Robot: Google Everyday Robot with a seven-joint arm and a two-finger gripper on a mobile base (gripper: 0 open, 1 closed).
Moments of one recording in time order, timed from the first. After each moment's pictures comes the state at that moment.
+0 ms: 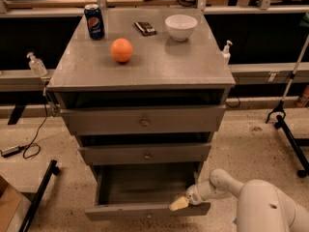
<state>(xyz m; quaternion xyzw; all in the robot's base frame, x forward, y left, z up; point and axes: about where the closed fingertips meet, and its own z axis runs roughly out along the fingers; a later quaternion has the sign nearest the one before) 0.521 -0.117 0.176 -0.33 0.84 0.41 0.12</state>
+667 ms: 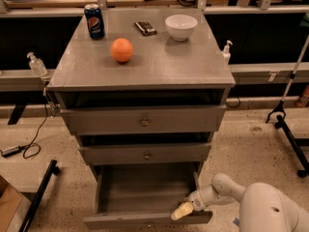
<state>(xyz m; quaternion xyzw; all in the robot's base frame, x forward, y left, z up) 0.486 -0.128 0.170 -0.31 0.84 0.43 0.09</state>
